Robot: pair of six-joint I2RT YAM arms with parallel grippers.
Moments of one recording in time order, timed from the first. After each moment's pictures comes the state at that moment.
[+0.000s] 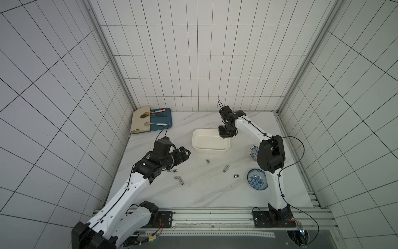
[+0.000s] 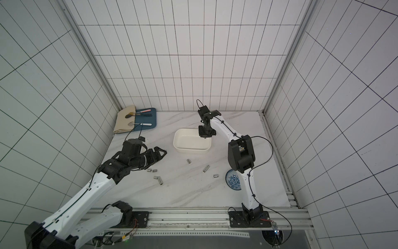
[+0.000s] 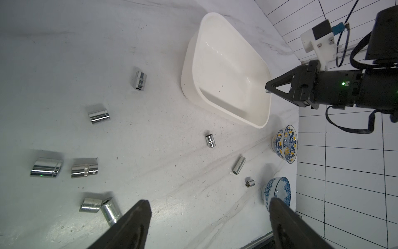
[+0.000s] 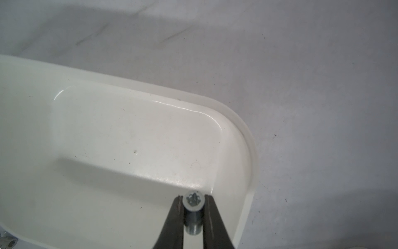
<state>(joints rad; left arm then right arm) -0.41 0.95 0.81 -0.61 0.23 -0.86 0.56 2.23 2.03 -1.09 0.00 0.33</state>
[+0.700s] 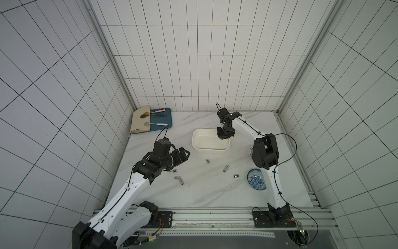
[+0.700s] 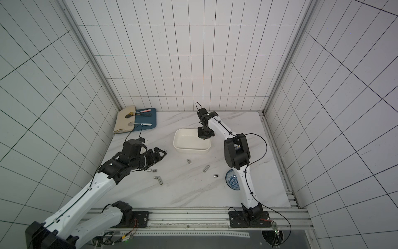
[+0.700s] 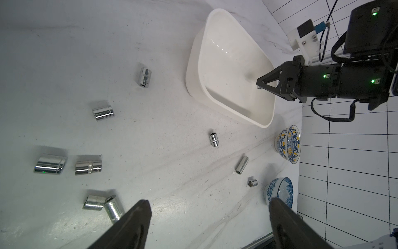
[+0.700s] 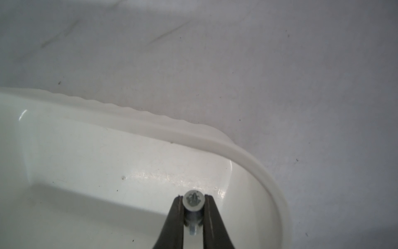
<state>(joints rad) -0.40 0.95 0.79 -0.61 0.24 -0.86 0.56 2.33 2.09 -1.08 -0.02 0.34</state>
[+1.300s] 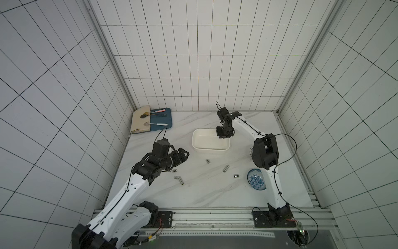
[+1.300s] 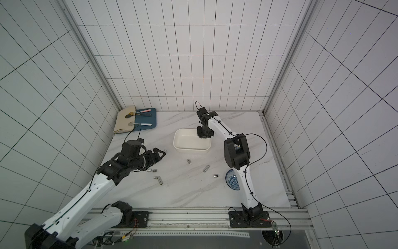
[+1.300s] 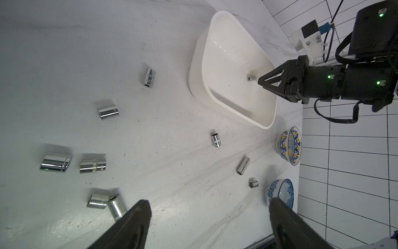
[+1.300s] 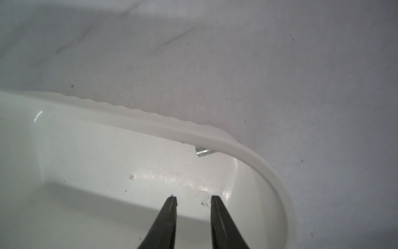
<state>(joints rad) -0.39 0.94 0.78 -0.61 0.24 -0.86 0.56 2.33 2.10 -1.08 -0.03 0.35</state>
